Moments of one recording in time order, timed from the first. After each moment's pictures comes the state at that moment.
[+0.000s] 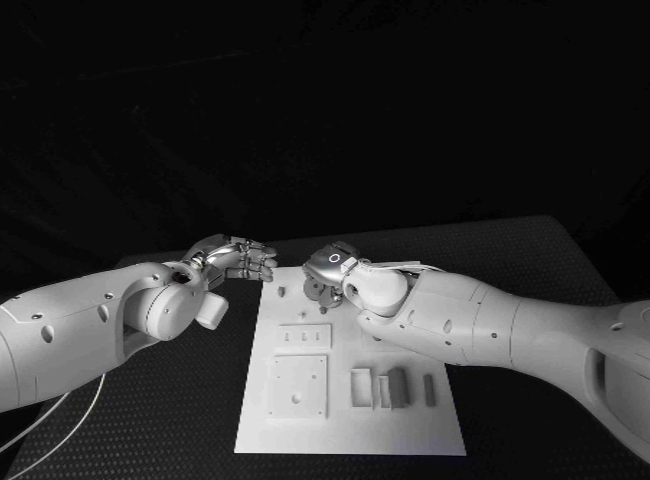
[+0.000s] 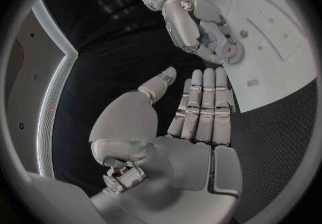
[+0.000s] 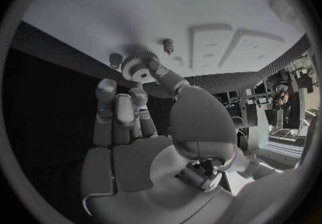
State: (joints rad) left arm 1.31 -0.72 -0.14 1.27 -0.15 -0.18 0.14; left_hand 1.06 -0.06 0.52 -0.28 0.06 0.85 0.18 0.32 0.51 1.18 0.11 0.13 0.20 1.00 0.09 0.33 0.75 0.01 0.97 -0.01 0.16 0.76; right arm 1.24 -0.30 -0.20 0.97 -1.97 -0.32 -0.22; right_hand 1.10 -0.12 0.60 -0.29 0.09 0.86 0.12 0.30 0.41 1.03 0.03 1.21 1.11 1.22 -0.07 1.52 0.99 0.22 1.13 -0.04 1.03 1.31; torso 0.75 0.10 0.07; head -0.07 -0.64
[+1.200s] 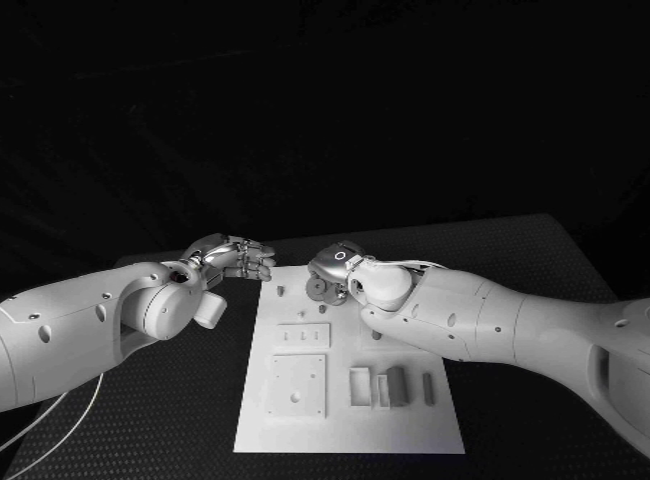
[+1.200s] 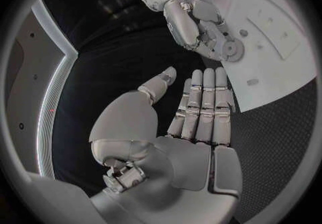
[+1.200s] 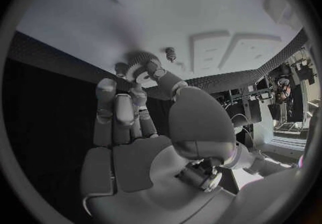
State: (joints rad) left arm 1.31 -0.72 -0.14 1.26 -0.15 -0.17 0.14; left_hand 1.06 -0.06 0.52 -0.28 0.06 0.85 0.18 0.32 0.51 1.18 0.11 0.13 0.20 1.00 0.09 0.33 0.75 0.01 0.97 -0.01 0.16 0.76; right arm 1.24 -0.31 -0.20 0.96 -1.91 -0.29 -0.20; right_hand 1.11 -0.10 0.60 -0.29 0.09 0.83 0.13 0.28 0.40 1.03 0.04 1.21 1.10 1.21 -0.07 1.52 0.99 0.22 1.13 -0.04 1.02 1.31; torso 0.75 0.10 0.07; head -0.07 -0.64
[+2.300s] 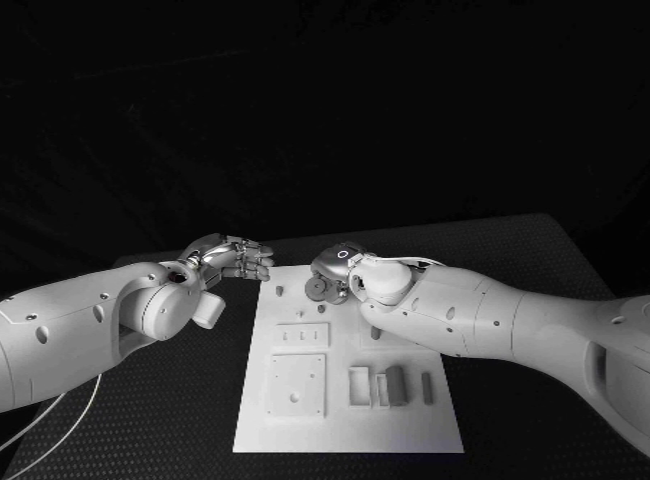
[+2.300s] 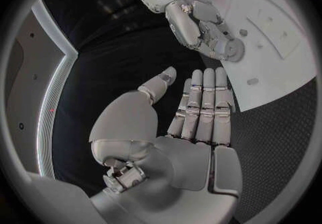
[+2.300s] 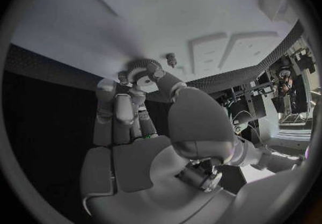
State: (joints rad) left arm 1.31 -0.72 -0.14 1.26 -0.15 -0.17 0.14; left_hand 1.06 -0.06 0.52 -0.28 0.06 0.85 0.18 0.32 0.51 1.18 0.11 0.13 0.20 1.00 0.09 0.33 0.75 0.01 0.97 -0.01 0.15 0.77; right arm 1.25 -0.31 -0.20 0.94 -1.84 -0.24 -0.19; right_hand 1.11 -0.08 0.60 -0.29 0.09 0.77 0.13 0.26 0.39 1.01 0.02 1.21 1.09 1.19 -0.08 1.52 0.98 0.22 1.12 -0.03 1.02 1.31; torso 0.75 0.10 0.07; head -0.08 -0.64
